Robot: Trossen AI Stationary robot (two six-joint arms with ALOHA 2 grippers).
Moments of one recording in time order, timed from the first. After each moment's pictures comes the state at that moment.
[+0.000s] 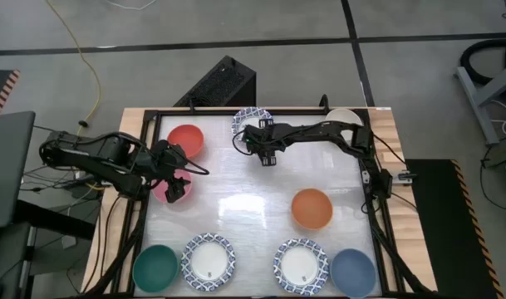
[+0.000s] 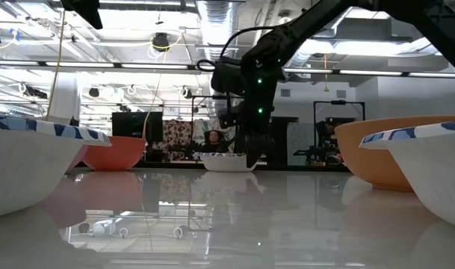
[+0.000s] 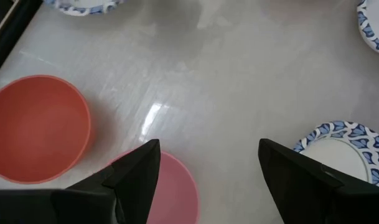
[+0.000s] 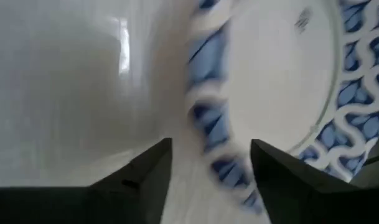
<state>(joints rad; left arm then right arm) -0.22 1.09 1.32 -1.22 -0.27 -0.58 -0.30 2.08 1.55 -0.64 0.40 -0.45</state>
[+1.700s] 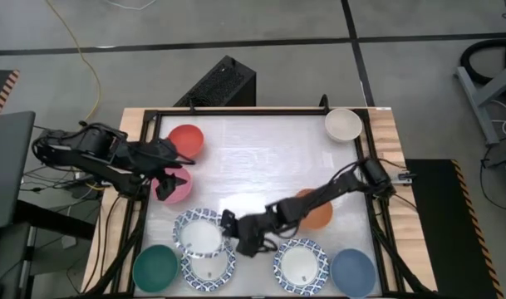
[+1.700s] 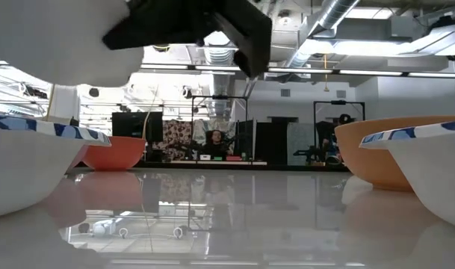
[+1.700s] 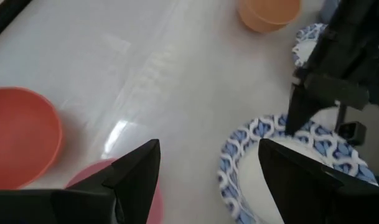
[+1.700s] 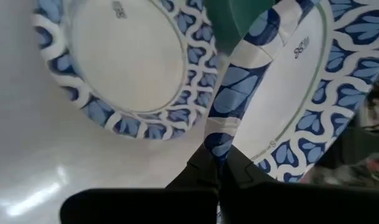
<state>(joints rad) -0.24 1.05 1.43 -1.22 -0.21 -0.65 0.38 2.03 1.58 -0.11 0.21 -1.07</state>
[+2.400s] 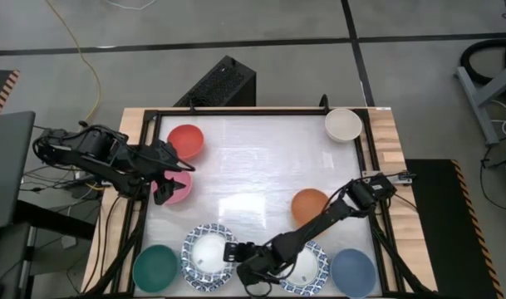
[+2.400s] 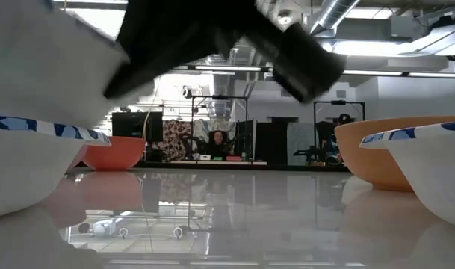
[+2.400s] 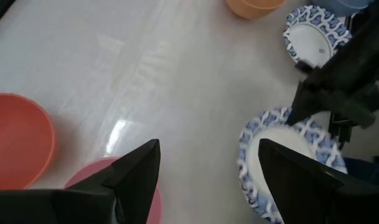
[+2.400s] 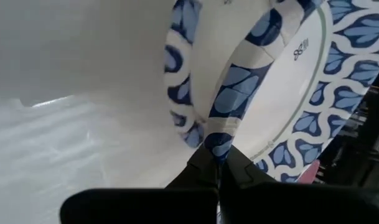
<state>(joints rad) -0.27 1.06 1.43 -1.22 -0.20 -0.60 0.56 2.26 1.85 -0.48 0.53 -1.12</state>
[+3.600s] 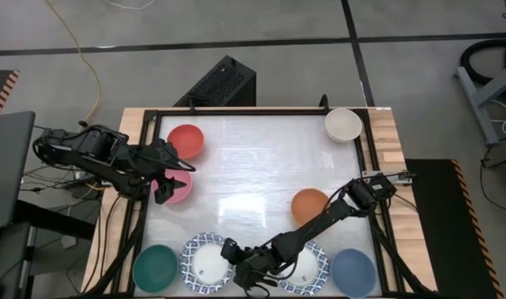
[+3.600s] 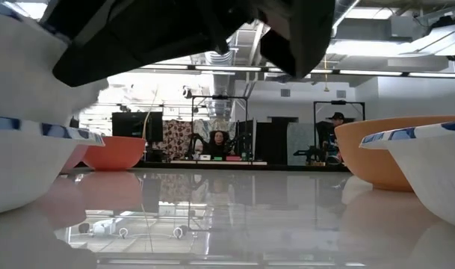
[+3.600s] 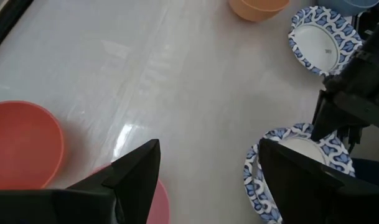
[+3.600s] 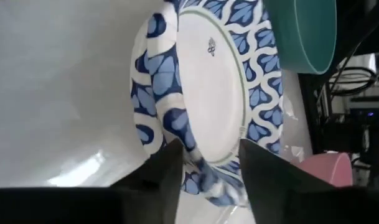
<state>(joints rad) -0.27 1.06 1.43 -1.22 -0.22 -0.58 0.55 2.25 1.85 -0.36 0.42 -0.80</state>
